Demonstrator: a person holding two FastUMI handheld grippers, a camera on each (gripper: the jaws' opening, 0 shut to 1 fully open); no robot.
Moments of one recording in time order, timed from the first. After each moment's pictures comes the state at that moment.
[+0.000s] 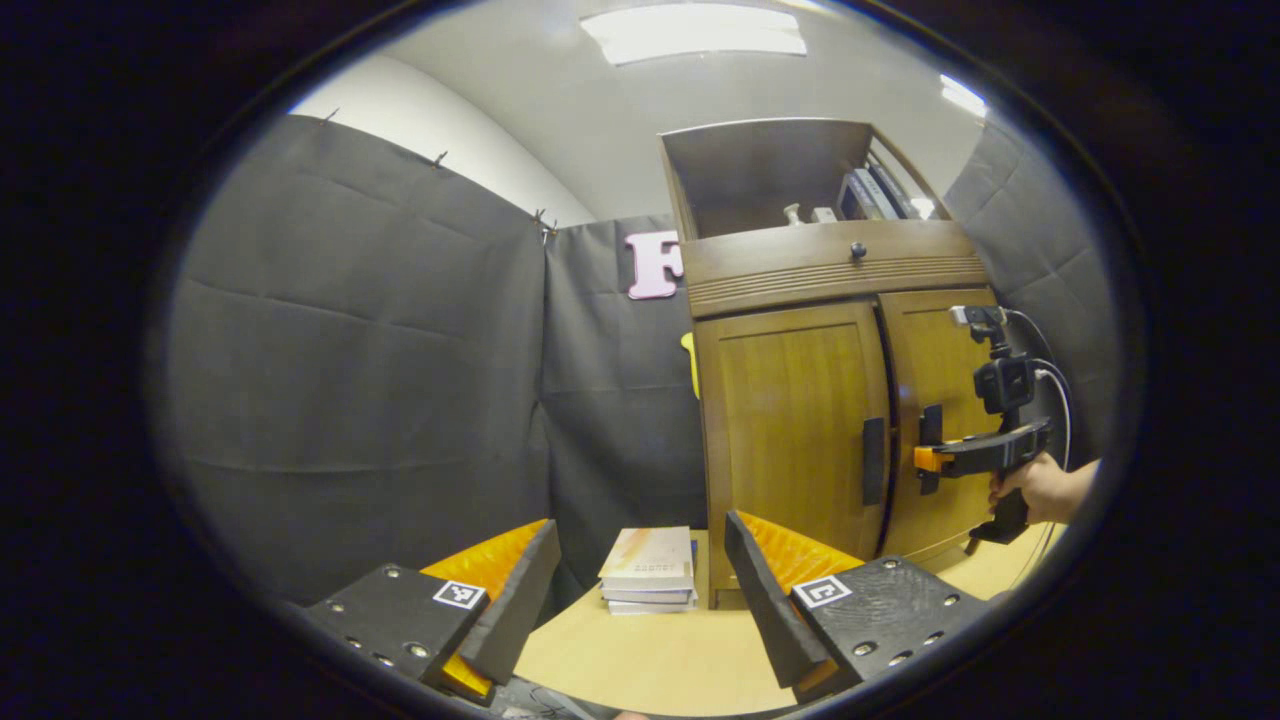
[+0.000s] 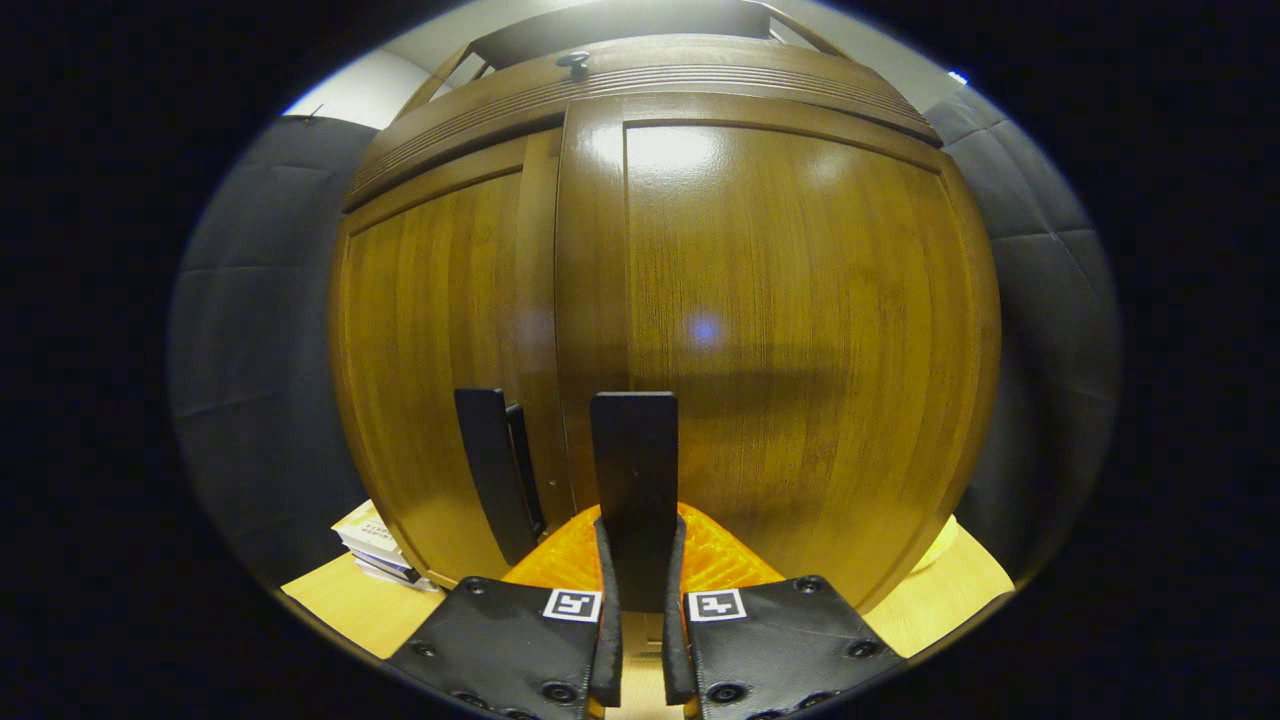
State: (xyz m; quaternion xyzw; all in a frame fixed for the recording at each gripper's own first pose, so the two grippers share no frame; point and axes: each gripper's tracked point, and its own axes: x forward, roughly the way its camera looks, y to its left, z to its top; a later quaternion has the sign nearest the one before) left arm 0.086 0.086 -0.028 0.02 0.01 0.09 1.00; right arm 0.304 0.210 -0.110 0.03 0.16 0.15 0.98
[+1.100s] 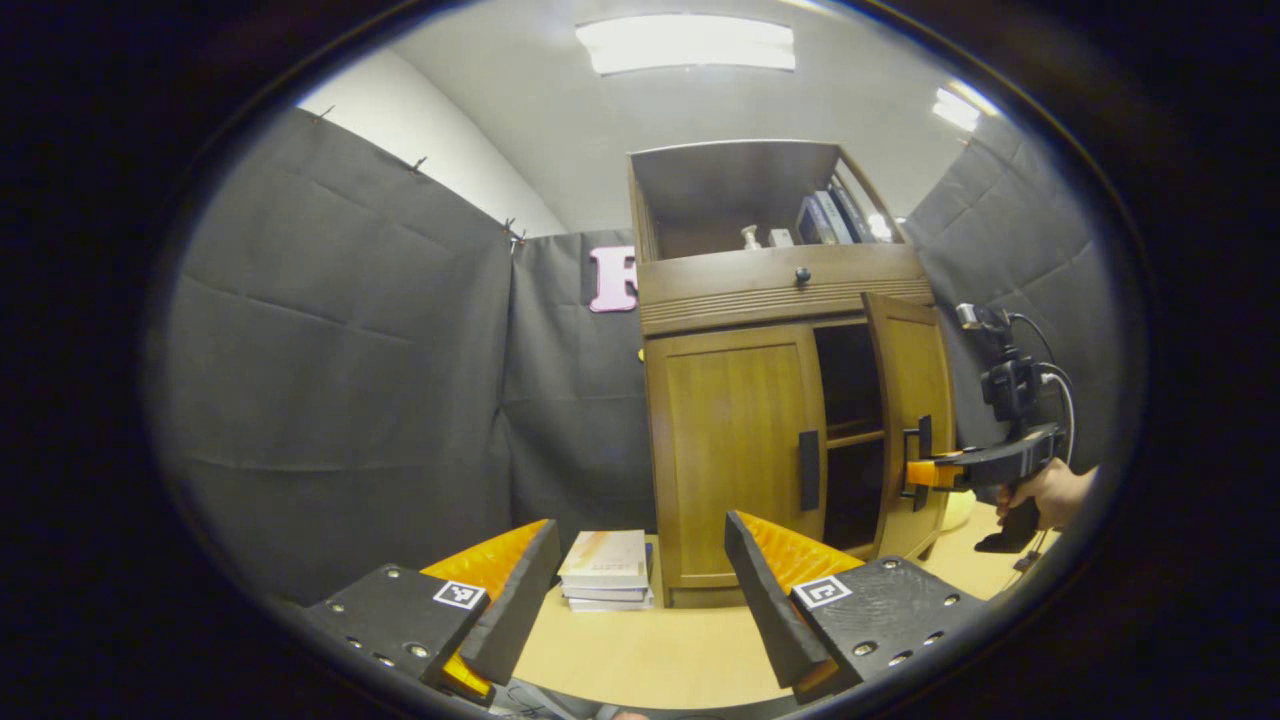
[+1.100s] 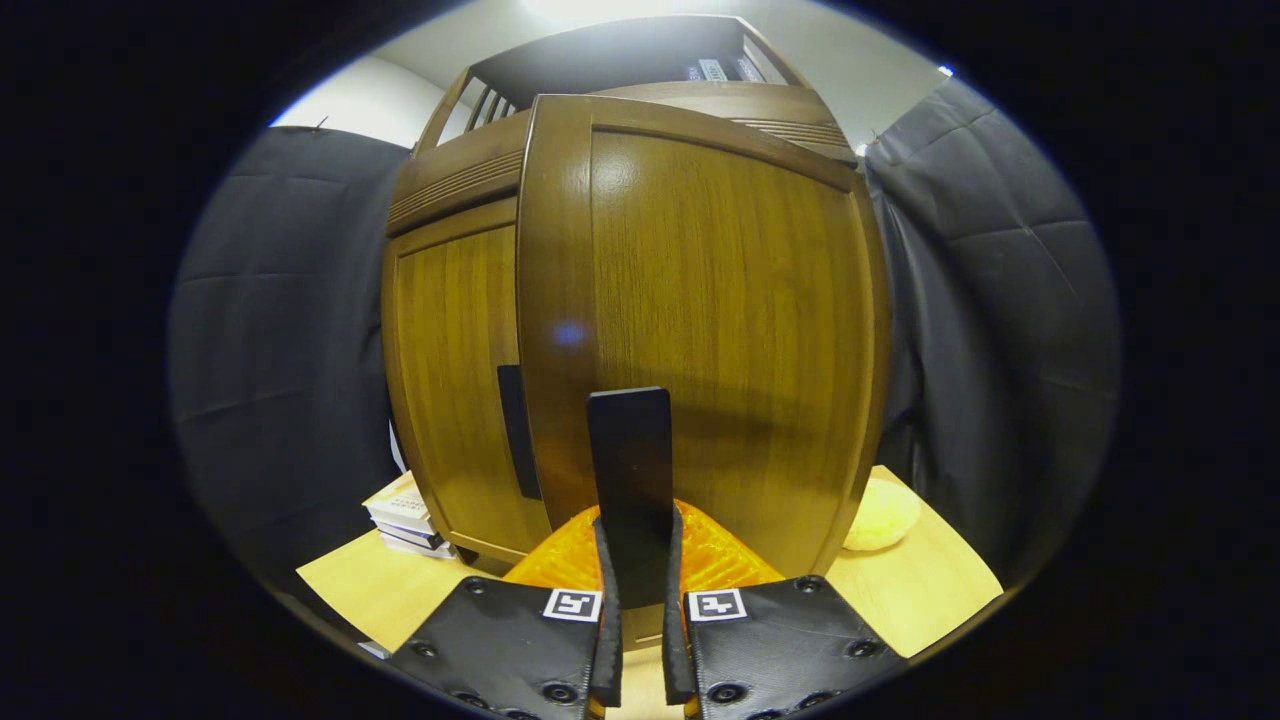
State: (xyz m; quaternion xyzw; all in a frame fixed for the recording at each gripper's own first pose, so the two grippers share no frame) left arm 0.082 0.074 -0.025 0.01 -0.02 0.03 1.00; right arm 0.256 0.173 -0.085 0.03 0.16 0.16 0.97
